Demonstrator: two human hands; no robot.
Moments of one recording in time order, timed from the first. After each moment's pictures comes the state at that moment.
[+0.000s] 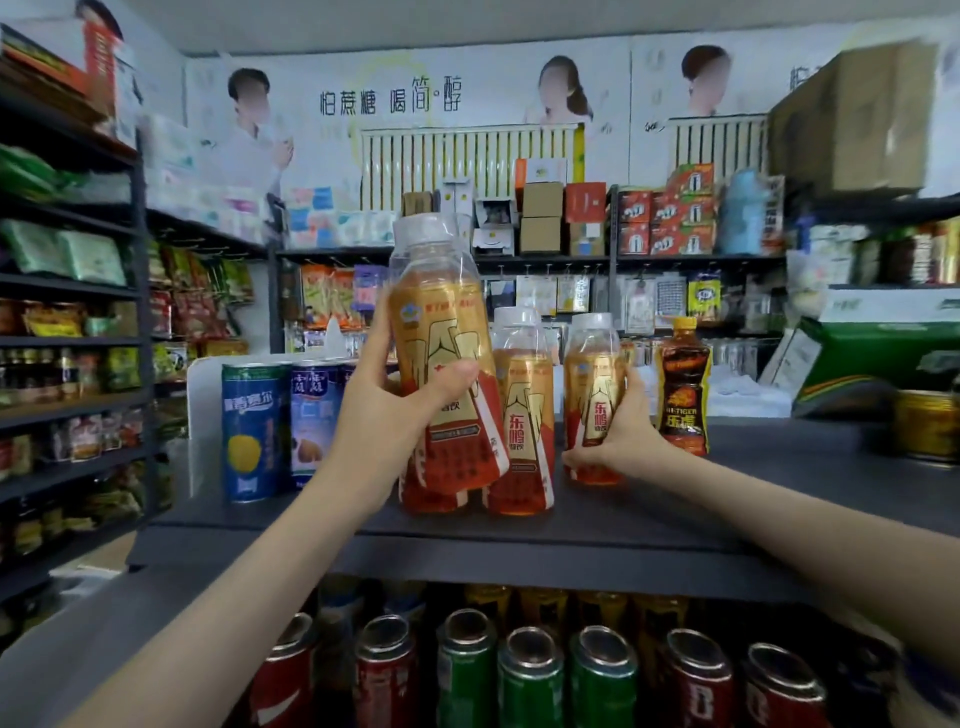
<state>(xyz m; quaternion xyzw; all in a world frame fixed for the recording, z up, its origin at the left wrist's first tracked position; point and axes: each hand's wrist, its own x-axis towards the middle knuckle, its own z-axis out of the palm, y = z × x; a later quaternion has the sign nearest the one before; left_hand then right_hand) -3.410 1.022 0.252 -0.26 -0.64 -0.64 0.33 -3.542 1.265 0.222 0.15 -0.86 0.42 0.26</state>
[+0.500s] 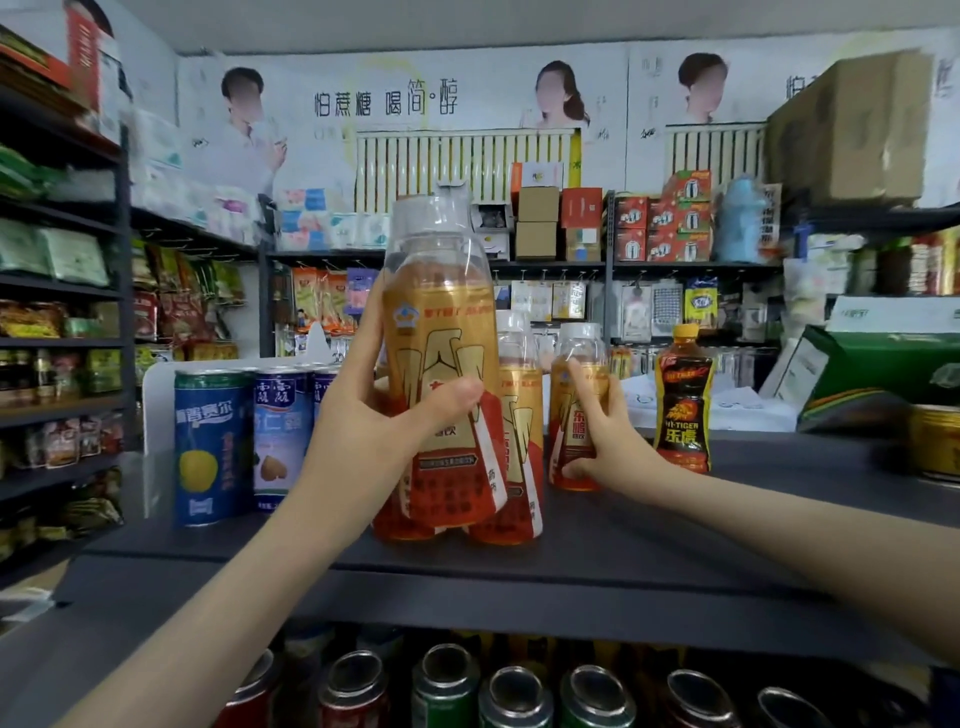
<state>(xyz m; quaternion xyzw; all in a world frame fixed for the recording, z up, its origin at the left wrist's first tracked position) -3.411 1.033 0.252 -0.31 -0.65 -0.58 0.36 -3.556 1.267 0.231 0.22 -0.90 0.28 0.24</state>
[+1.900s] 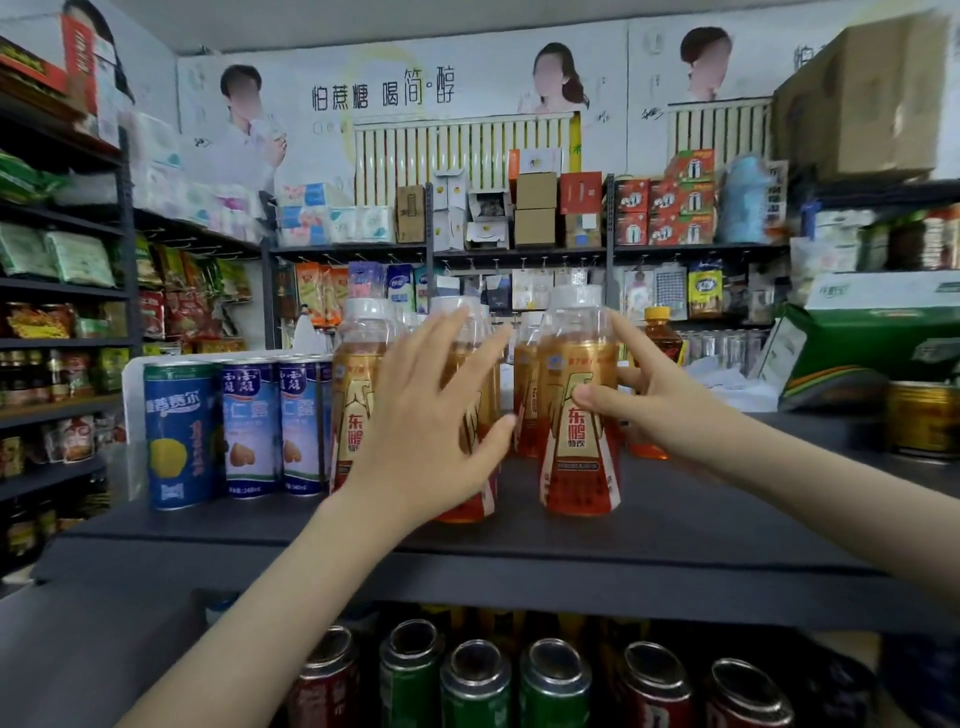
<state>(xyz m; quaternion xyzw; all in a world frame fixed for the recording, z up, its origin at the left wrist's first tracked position) -3.447 1.091 0.237 -0.24 -0.79 -0.08 0.56 -3.476 1.321 0.263 0.32 -0.76 0.54 0.14</state>
